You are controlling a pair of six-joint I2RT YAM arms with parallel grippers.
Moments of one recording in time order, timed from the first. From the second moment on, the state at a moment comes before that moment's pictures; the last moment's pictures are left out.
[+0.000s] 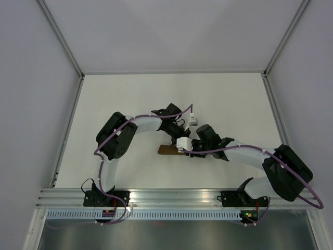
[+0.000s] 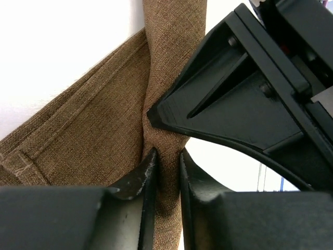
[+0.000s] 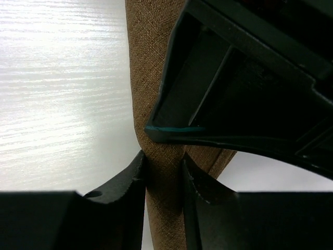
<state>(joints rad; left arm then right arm) -0.72 2.08 1.33 -0.39 0.90 0.27 0.69 1.39 0.59 -0.11 -0.30 -0.79</state>
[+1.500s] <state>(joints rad) -0.81 1.18 0.45 0.67 -0.11 0.14 0.45 1.95 1.23 -0.76 -0.73 -0.89</state>
